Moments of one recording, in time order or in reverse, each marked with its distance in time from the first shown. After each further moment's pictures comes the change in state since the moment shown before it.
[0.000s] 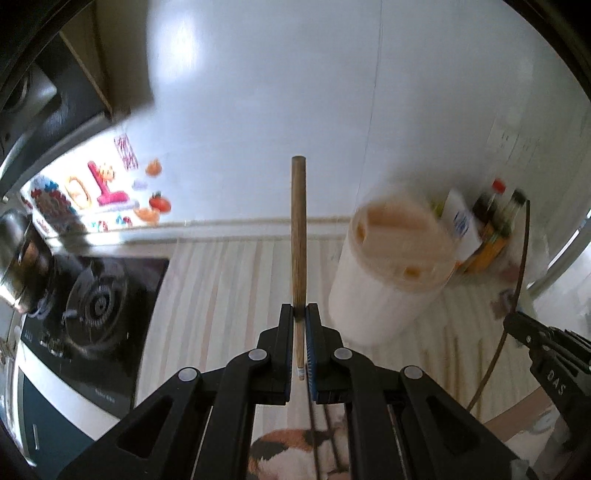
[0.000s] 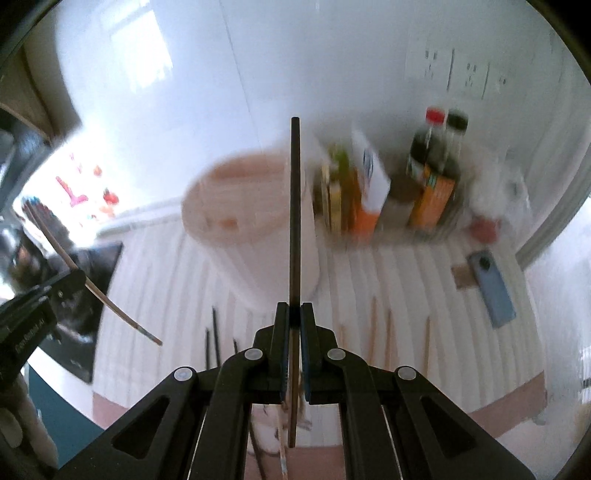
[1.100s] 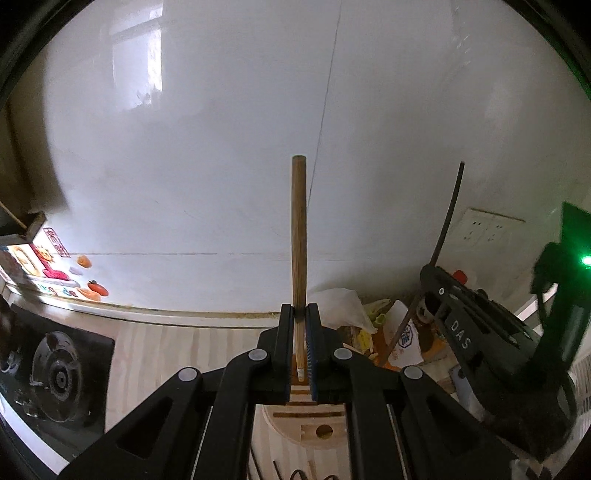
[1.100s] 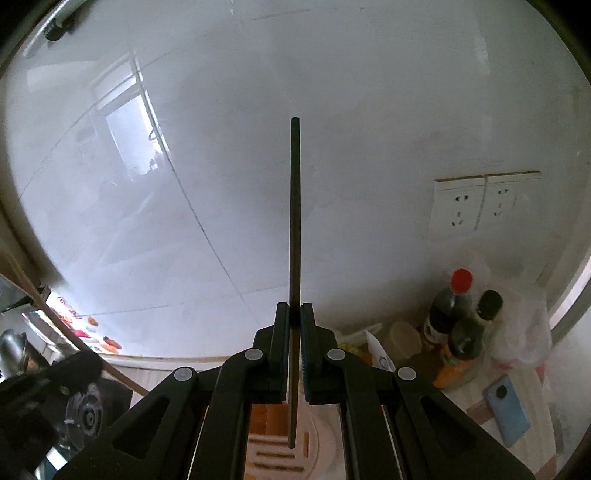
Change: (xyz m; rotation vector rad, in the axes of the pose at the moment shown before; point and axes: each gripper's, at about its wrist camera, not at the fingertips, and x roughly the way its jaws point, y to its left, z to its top) left arm 0.038 -0.063 0.141 0.009 -0.013 -0.167; right arm 0.043 -0.001 0.190 0.092 -0.281 0.030
